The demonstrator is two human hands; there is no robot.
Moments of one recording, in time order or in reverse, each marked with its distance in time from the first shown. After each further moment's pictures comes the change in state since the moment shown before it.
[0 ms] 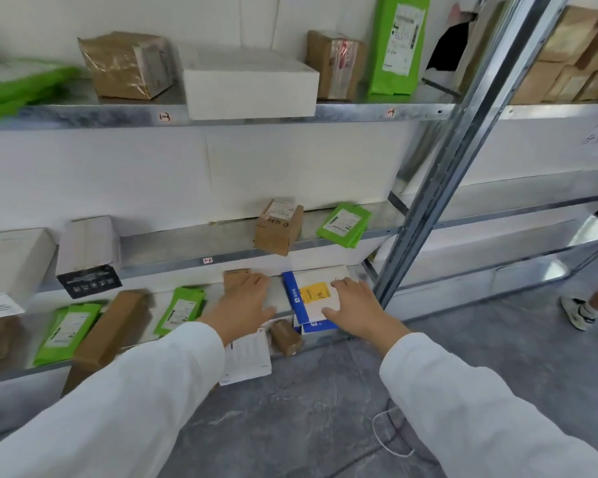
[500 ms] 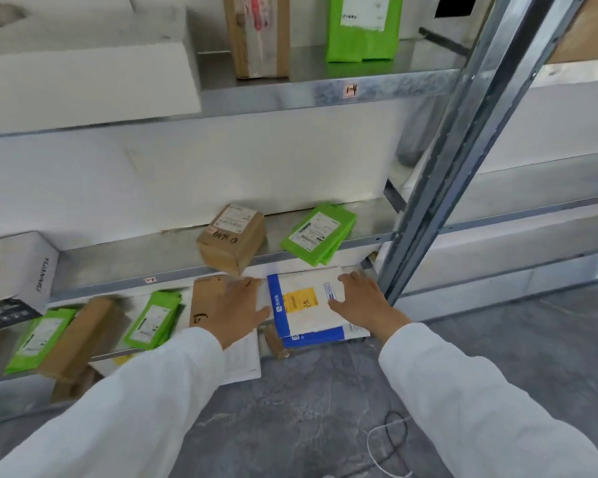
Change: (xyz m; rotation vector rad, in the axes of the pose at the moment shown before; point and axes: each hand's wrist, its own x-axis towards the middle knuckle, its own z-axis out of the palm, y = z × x) left_hand 0.175 0.081 0.055 -0.055 -0.045 -0.228; right_hand 0.141 0.174 -0.012 0.095 -0.117 0.011
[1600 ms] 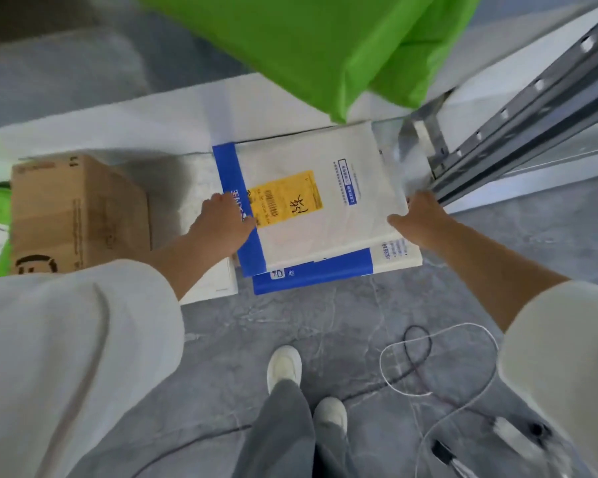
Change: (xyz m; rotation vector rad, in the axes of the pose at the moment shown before) left_hand 0.305 -0.135 0.334 -0.077 -0.171 -0.322; right_hand 0.306 0.216 0.295 0.309 -0.198 0.522
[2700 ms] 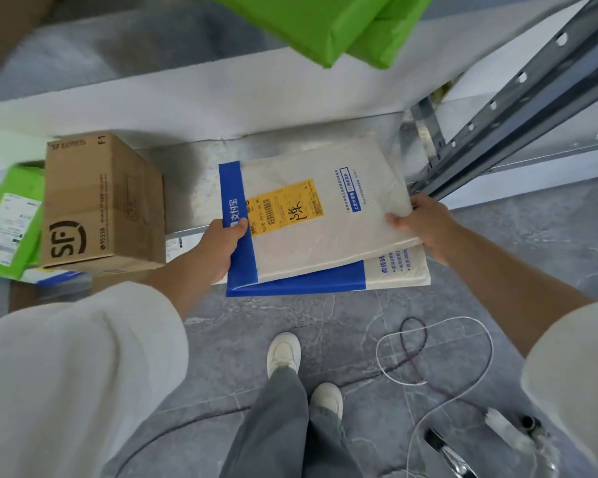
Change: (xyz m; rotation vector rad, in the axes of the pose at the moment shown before) left_hand -0.053 -0.029 0.031 -1.130 -0.154 -0.470; right_hand -0.052 0.016 0.002 0.717 -0.098 0.091
